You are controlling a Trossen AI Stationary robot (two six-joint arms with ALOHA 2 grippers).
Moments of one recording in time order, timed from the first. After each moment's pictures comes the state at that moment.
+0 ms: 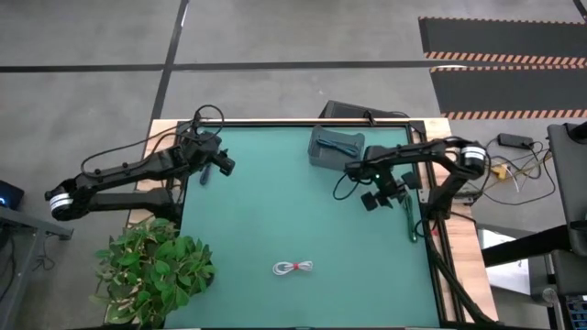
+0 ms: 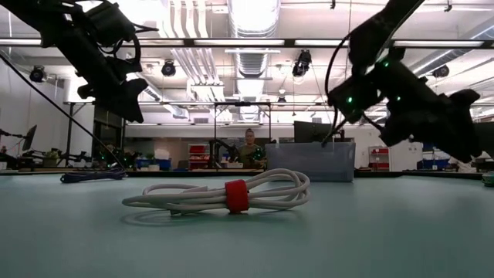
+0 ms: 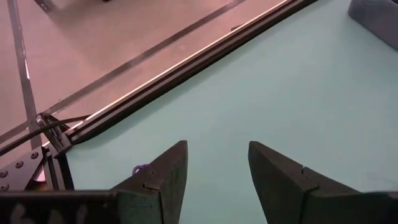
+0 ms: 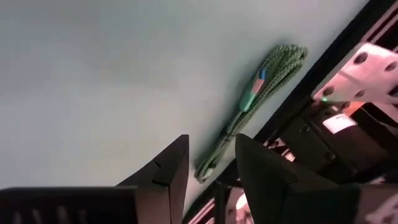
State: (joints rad) left arm 0.50 0.85 0.55 -0.43 -0.48 -0.22; right arm -0.34 1.70 0.92 -1.36 -0.21 0.87
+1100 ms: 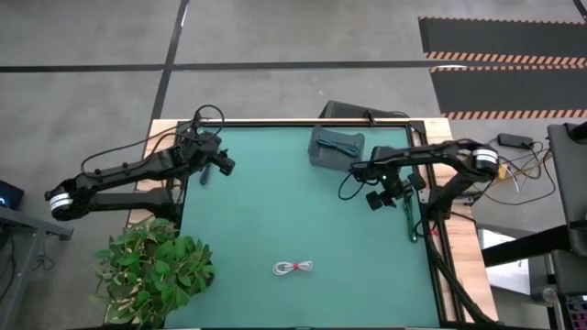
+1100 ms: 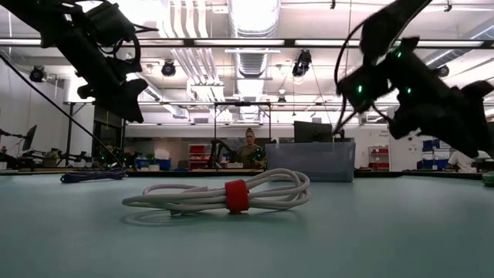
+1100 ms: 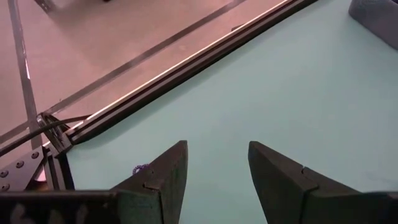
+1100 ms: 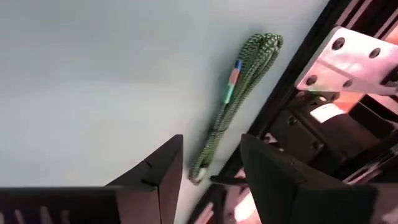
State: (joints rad) left arm 0.50 0.85 0.55 -0.43 -0.48 -0.22; right arm -0.31 1.58 0.88 -1.38 -0.18 0.97
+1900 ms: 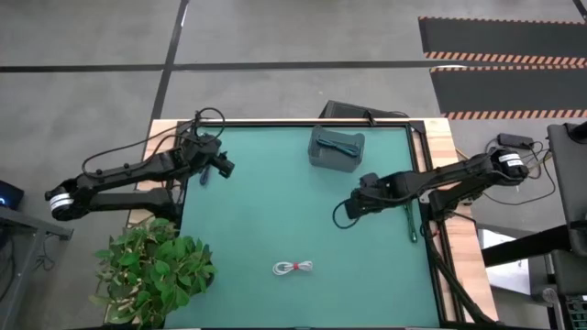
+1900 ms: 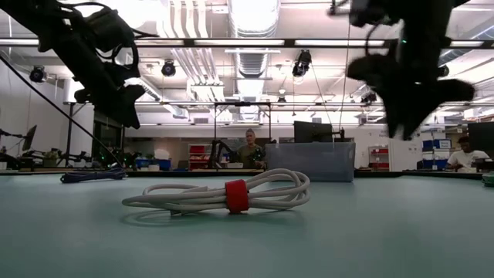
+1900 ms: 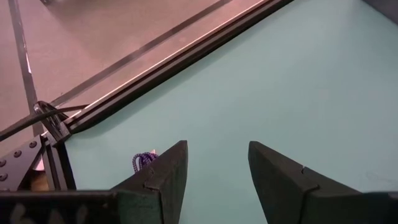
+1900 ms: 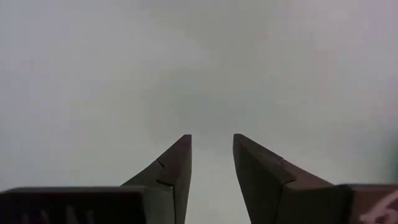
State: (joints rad) left arm 0.50 0.85 0.52 -0.43 -0.48 -0.23; right arm 0.11 1.35 0.88 -0.93 0.15 1.39
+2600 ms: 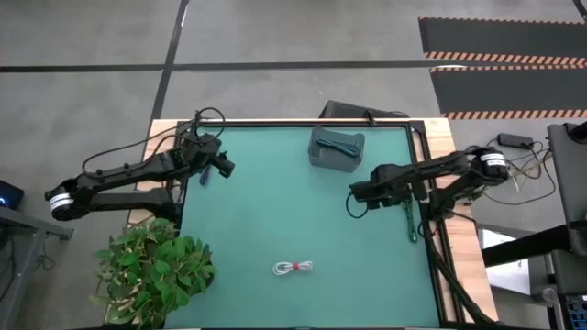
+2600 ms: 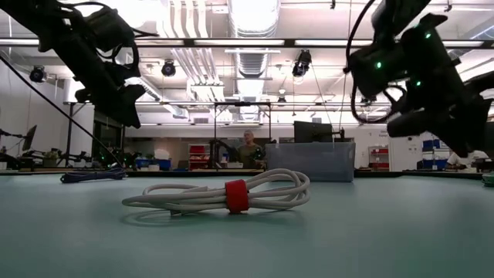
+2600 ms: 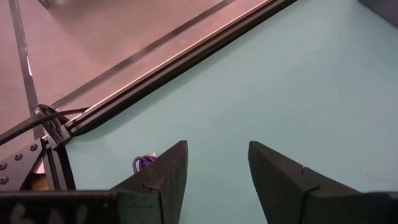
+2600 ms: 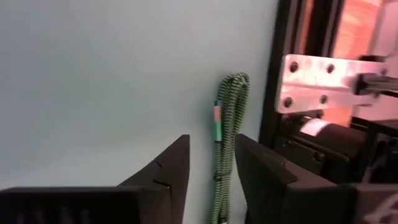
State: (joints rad) left arm 0.50 0.85 0.52 -0.42 -0.48 -0.22; right arm -0.07 1.54 0.86 -1.35 0.08 1.44
